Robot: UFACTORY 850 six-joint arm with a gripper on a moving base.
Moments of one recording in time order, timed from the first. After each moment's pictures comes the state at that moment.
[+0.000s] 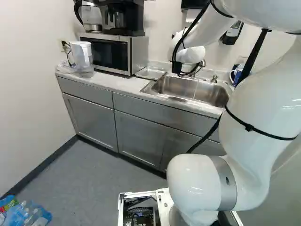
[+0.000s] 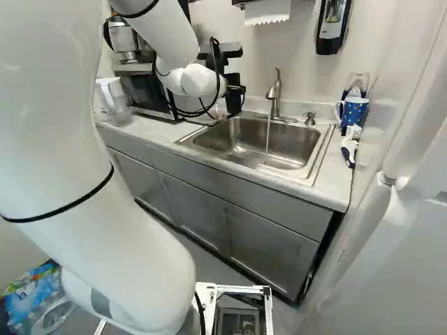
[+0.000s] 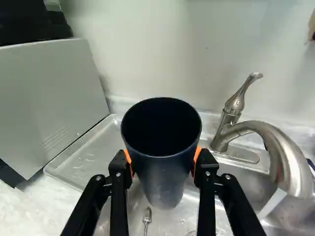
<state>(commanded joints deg) -9.5 -0.7 -52.3 3.4 23.4 -3.5</state>
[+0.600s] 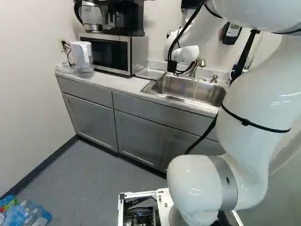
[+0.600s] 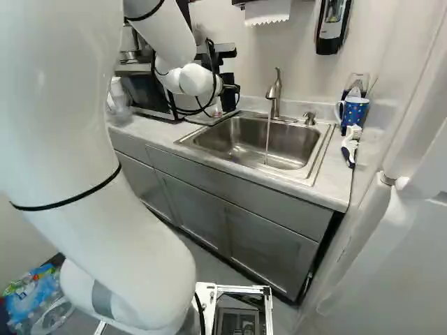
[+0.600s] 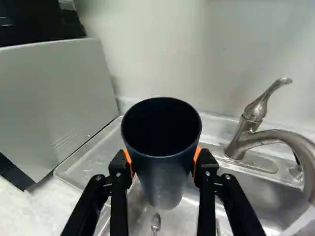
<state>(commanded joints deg) -6.2 -4.5 -56.2 3.4 23.4 -3.5</state>
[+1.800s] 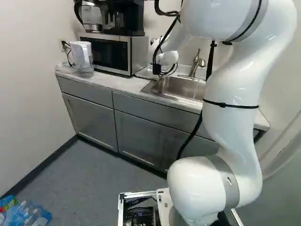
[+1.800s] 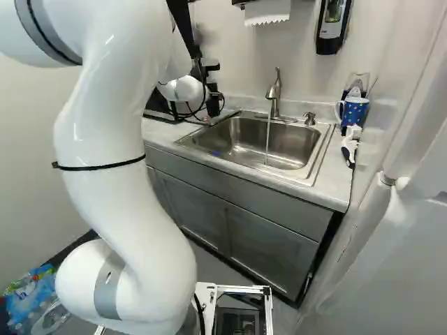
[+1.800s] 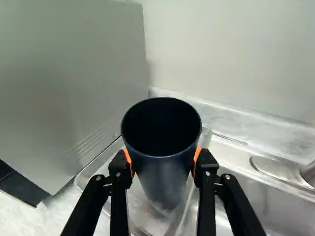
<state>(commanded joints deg) 0.9 -20.5 -69.2 3.4 23.4 -3.5</state>
